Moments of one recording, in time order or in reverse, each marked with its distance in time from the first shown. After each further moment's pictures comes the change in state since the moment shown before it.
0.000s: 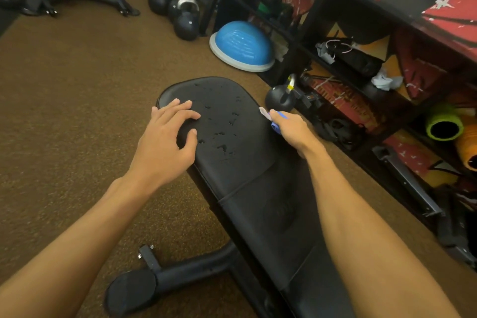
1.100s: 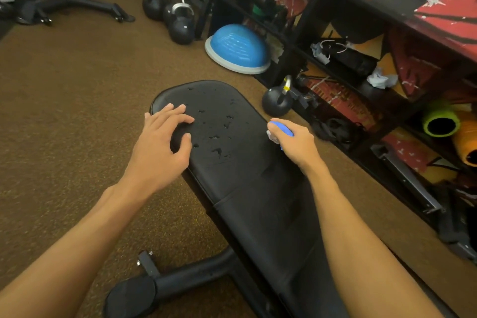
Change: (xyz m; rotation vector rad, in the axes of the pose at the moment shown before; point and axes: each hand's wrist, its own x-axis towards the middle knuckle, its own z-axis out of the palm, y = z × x) left_hand 0.001 0.003 0.000 -0.039 -0.013 -0.027; right_hand -0.027 0.028 -0.004 0.090 0.079 -0.144
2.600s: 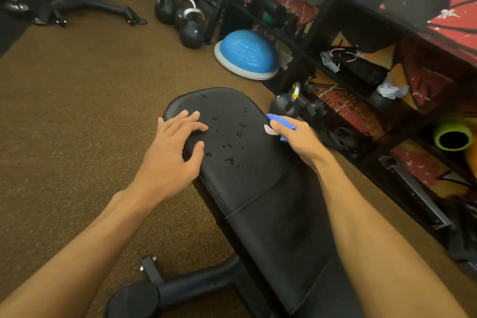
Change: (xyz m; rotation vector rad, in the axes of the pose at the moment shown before) left_hand 0.003 -0.009 -0.001 -0.014 -0.028 0.041; right_hand 0.052 -0.008 0.007 0.037 -0.200 0.018
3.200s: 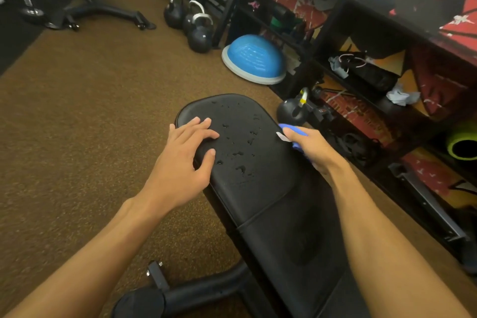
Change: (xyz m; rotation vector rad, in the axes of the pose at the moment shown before) left_hand 0.000 -0.004 -0.001 -0.001 -0.007 0.017; right_hand 0.011 0.006 -0.003 0.068 -0.036 0.055
